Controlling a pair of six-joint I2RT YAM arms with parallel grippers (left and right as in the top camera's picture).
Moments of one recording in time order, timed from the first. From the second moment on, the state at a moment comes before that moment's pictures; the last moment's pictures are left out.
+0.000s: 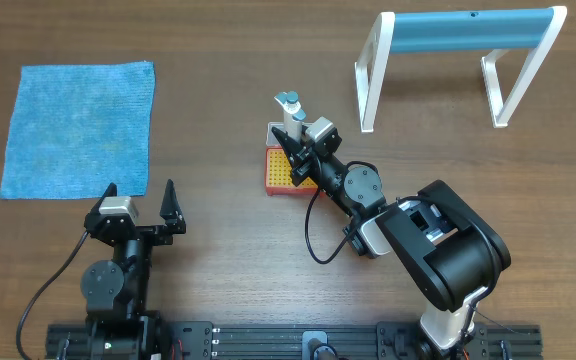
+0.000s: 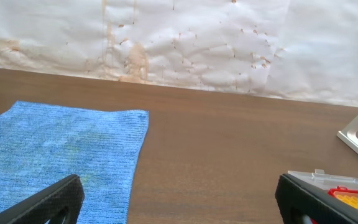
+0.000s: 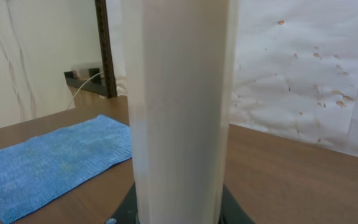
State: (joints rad) left arm 0.05 0.01 0.01 -0.08 0.03 -0.12; right arm 0.55 1.93 0.50 1.53 -0.21 0.10
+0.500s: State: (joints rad) left arm 0.05 0.01 0.01 -0.08 0.03 -0.12; right arm 0.54 1.94 0.50 1.53 -0.21 0.10
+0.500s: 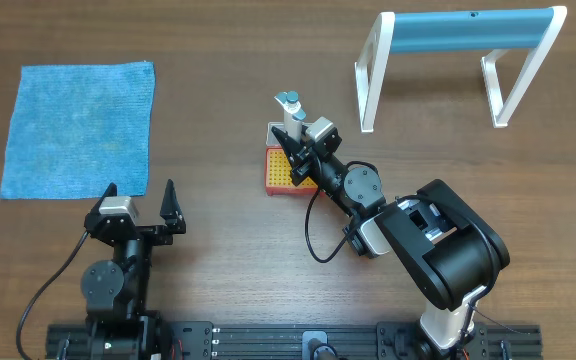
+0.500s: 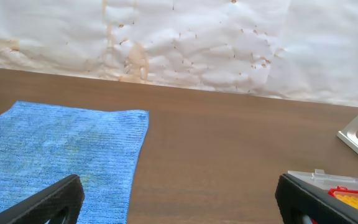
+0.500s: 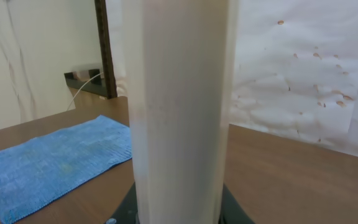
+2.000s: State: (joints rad) left arm 0.05 0.01 0.01 -0.08 0.03 -0.12; right arm 0.52 1.85 0.52 1.40 -0.22 0.11
